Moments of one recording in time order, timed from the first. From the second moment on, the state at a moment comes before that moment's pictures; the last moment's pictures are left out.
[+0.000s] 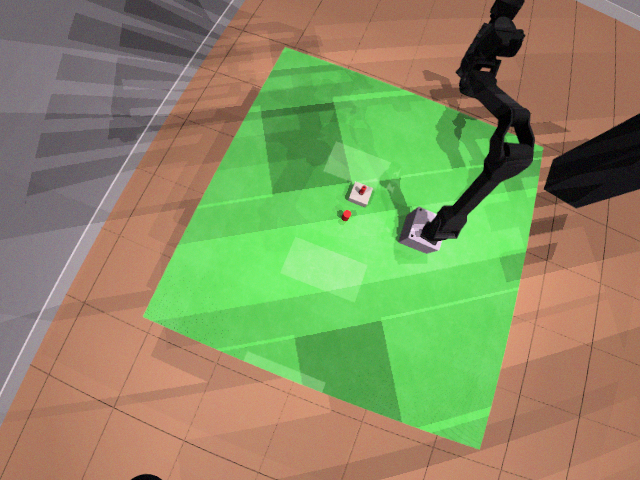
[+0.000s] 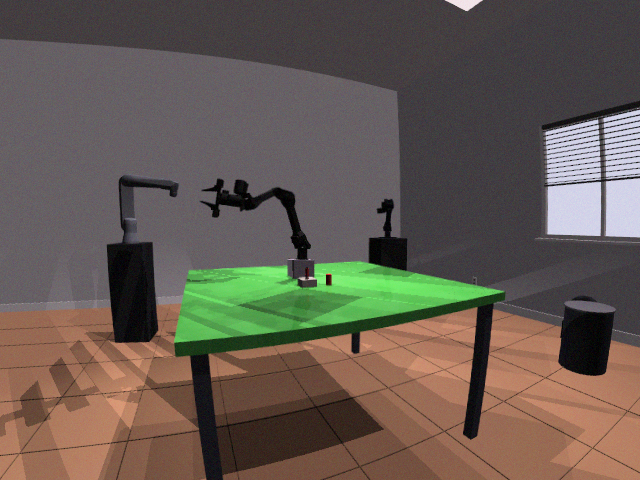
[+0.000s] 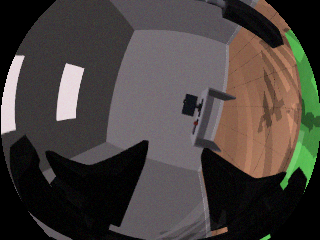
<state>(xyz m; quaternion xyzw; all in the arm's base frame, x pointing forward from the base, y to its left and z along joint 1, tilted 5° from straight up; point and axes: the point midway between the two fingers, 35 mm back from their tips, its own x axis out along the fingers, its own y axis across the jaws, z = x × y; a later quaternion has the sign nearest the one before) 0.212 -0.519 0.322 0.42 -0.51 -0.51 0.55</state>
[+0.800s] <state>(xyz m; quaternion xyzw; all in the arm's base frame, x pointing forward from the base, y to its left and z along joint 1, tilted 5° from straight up) 0.446 -0.229 0.136 0.37 0.21 -0.41 0.80</state>
